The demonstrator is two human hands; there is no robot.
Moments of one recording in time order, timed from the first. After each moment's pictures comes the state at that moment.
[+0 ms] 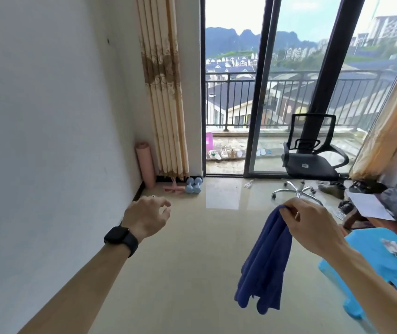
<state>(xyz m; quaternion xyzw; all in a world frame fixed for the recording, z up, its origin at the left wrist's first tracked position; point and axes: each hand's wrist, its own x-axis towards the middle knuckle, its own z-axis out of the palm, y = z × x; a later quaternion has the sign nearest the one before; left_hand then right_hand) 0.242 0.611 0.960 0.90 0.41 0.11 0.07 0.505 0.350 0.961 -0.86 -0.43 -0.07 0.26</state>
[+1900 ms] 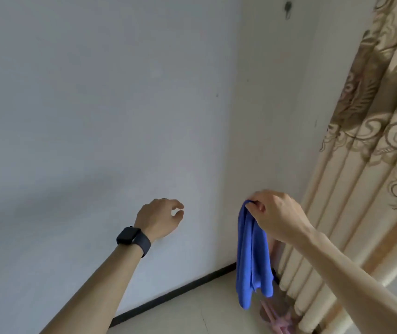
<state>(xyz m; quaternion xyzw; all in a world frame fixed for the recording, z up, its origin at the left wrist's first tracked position) 0.611 1.566 0.934 0.56 0.81 0.14 0.07 0.885 1.667 0.959 -0.45 -0.87 0.10 0.19</state>
